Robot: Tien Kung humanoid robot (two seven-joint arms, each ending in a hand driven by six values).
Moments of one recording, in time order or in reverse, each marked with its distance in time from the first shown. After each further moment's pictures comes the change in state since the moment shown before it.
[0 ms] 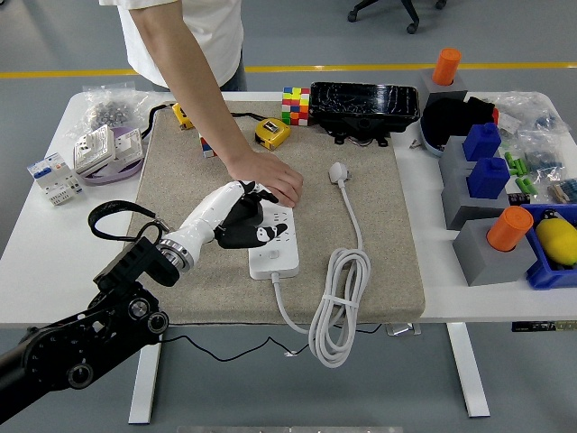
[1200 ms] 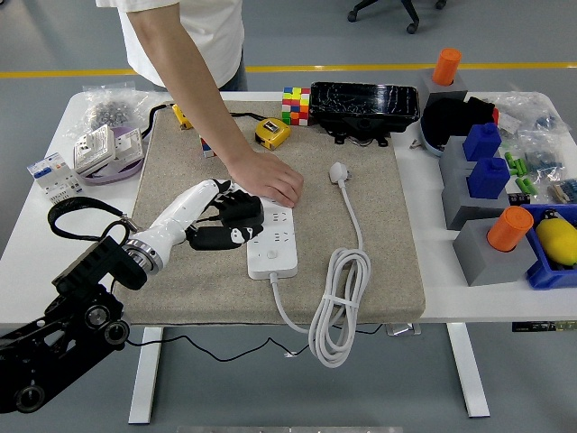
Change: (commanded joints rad) left arm 0.115 0.135 -0.125 -0.253 0.081 -0.143 0.169; right arm -0.007 -0.008 0.015 0.007 -0.016 0.000 -0.002
